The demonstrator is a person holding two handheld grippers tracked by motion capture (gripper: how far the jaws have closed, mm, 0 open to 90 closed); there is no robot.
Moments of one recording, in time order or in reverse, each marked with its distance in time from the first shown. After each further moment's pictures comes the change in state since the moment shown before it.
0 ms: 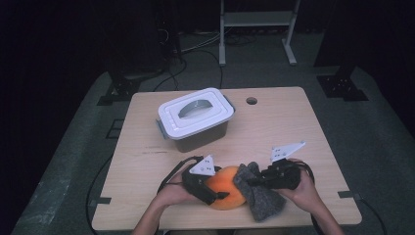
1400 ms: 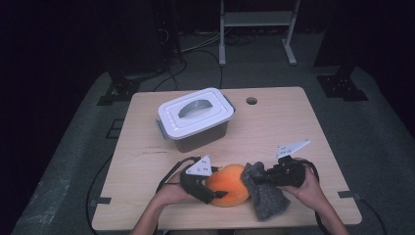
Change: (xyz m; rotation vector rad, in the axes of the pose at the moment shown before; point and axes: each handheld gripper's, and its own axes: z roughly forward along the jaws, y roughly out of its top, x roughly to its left) left arm 0.006 -0.017 -0.001 -0.054 -0.007 0.041; right arm -0.026 -0.015 -0.009 0.002 0.023 0.088
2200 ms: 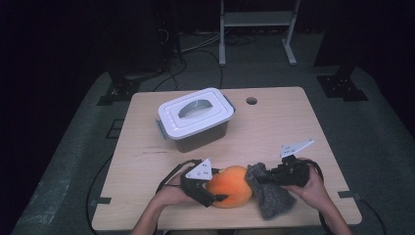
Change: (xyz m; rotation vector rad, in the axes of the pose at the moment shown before) left arm -0.007 0.001 0.002 -0.005 -0.010 0.054; right arm 0.000 0.001 -0.012 -0.023 -0.034 0.006
